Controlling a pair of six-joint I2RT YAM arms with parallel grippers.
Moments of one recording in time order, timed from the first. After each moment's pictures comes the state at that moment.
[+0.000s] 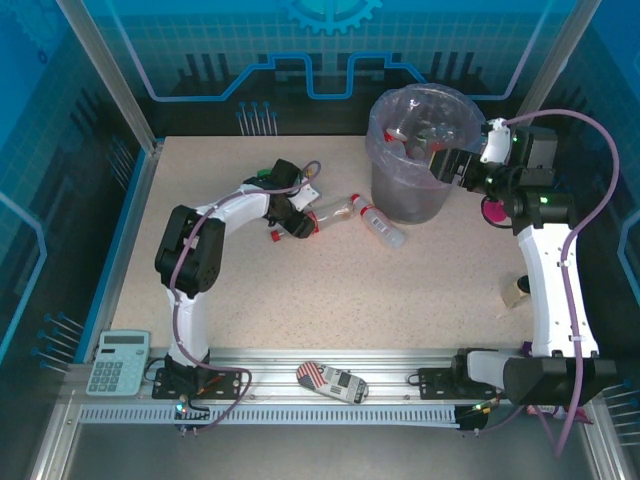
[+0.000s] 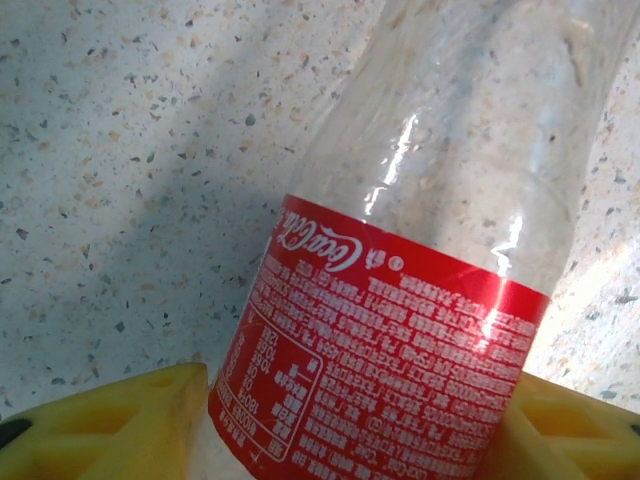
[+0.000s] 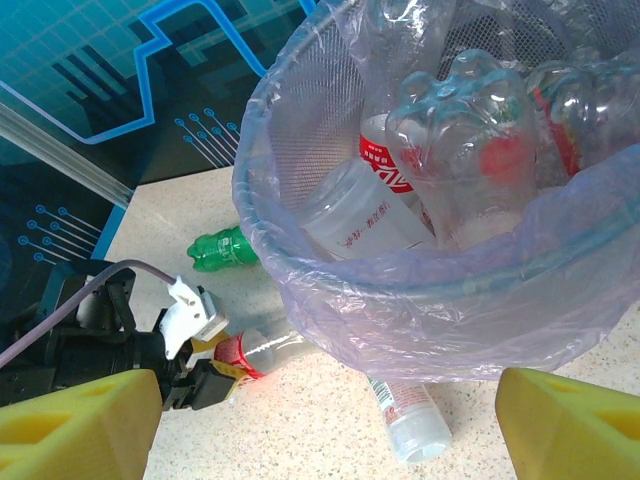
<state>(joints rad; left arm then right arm) -0.36 2.05 1.49 -0.60 0.18 0.30 -0.06 1.23 1.46 -0.78 -0.44 0.28</state>
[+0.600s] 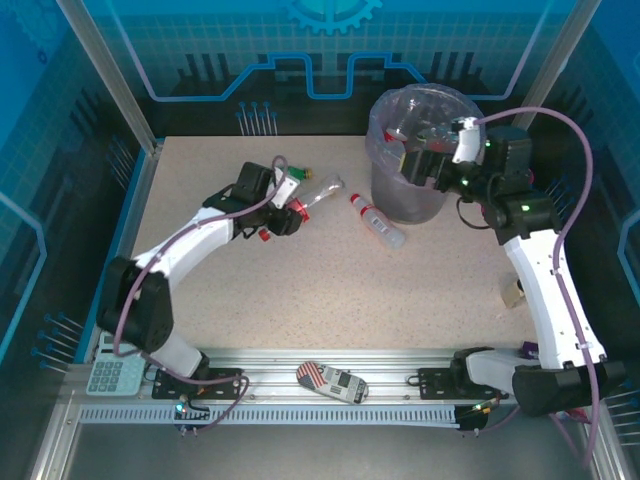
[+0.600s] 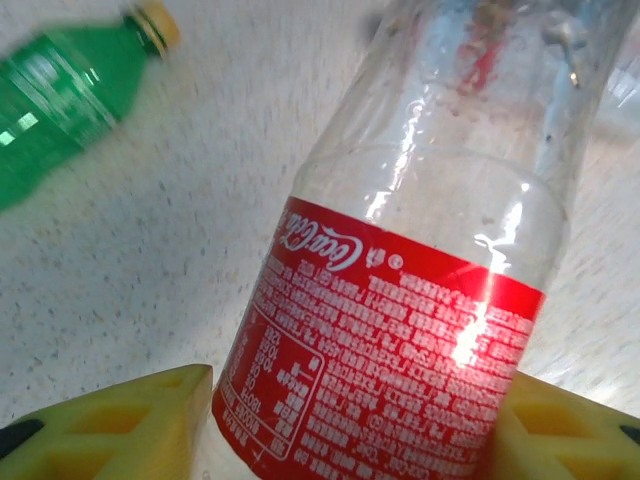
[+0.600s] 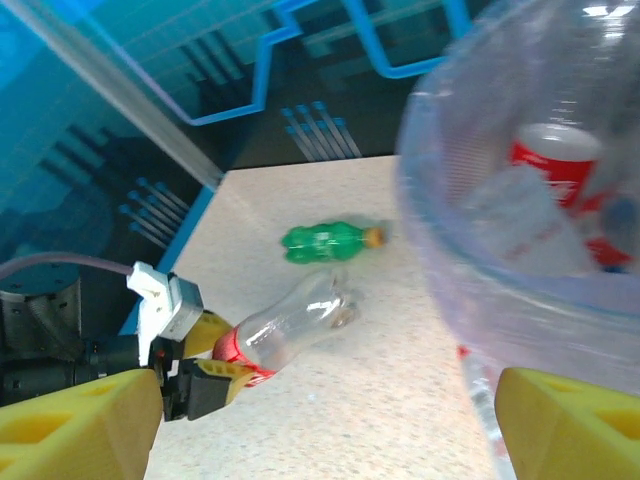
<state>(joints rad) -0.36 1.53 1.17 -0.45 0.19 0.10 0.17 1.21 1.45 -0.66 -0.42 0.36</state>
